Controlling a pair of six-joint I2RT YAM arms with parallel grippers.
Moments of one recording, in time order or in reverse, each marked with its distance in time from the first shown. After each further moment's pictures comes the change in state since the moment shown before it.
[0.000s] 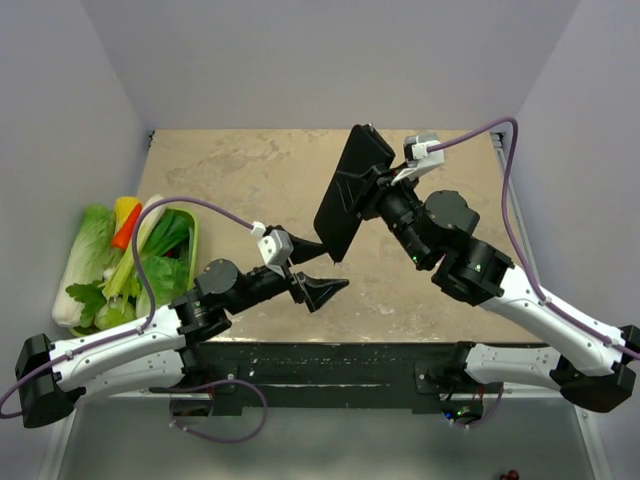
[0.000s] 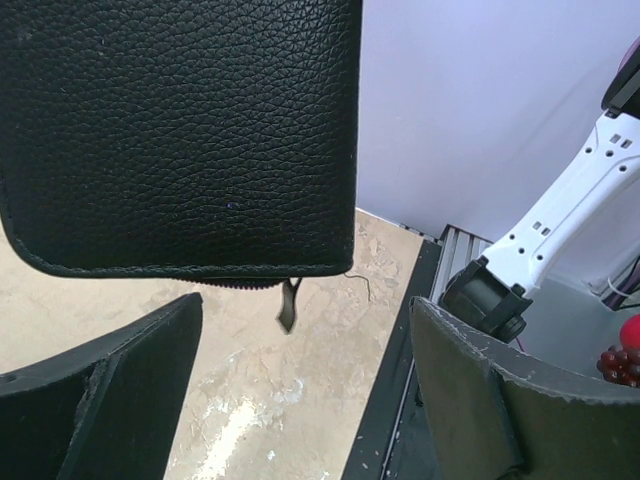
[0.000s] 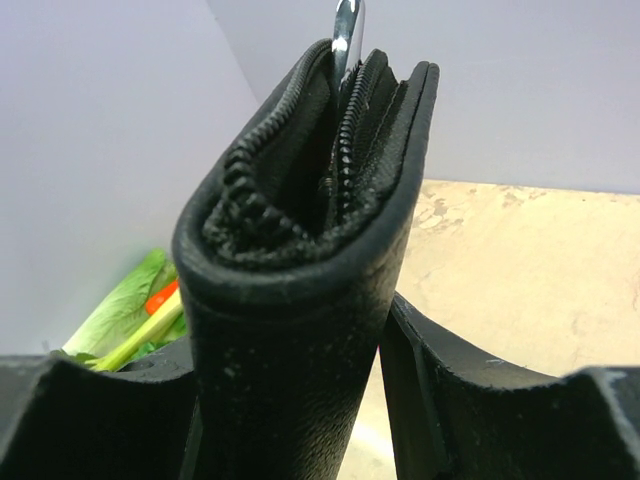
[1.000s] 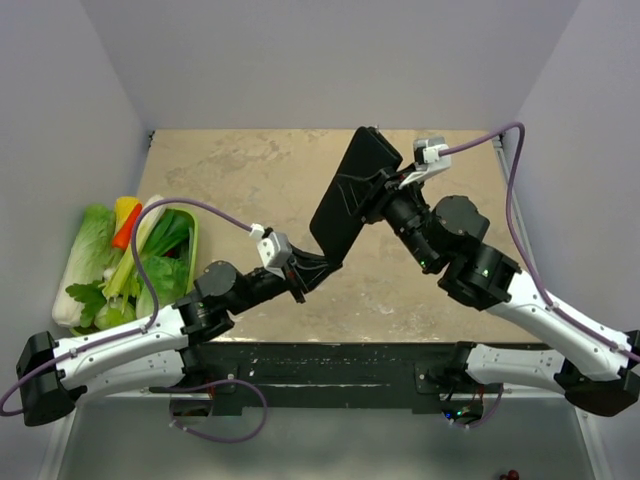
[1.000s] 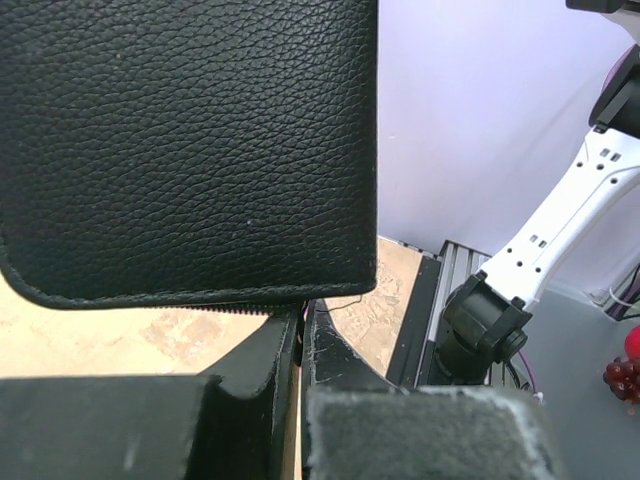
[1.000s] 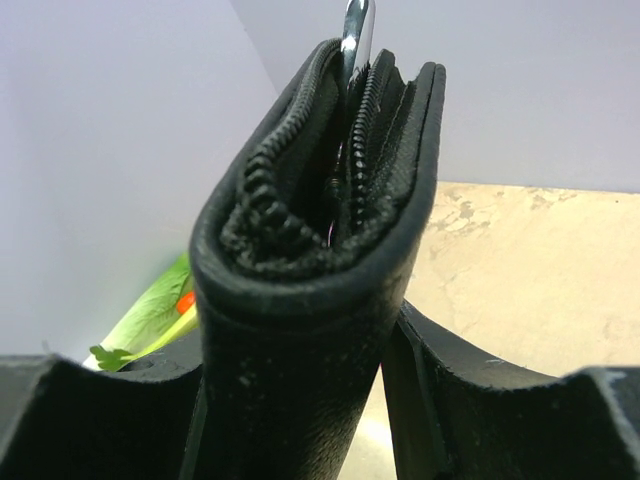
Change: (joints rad) left arm -0.001 0.024 -0.011 0.090 0.005 0.023; right arm 0.005 -0.034 -0.020 0.016 -0.037 0.035
